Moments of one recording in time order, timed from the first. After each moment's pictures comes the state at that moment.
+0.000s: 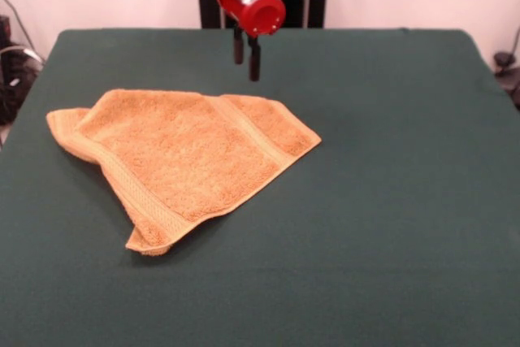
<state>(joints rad) -0.27 -0.67 -0.07 2.06 0.35 0.08 2.25</state>
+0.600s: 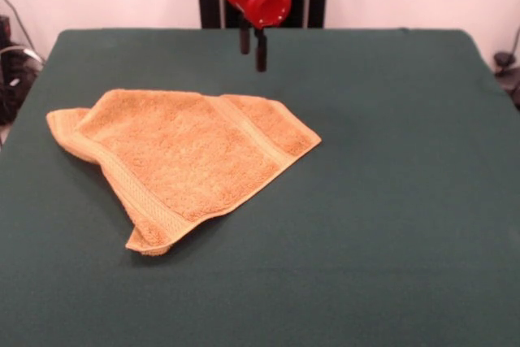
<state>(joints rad) -0.25 -0.69 -0.08 2.05 0.34 0.17 2.25</state>
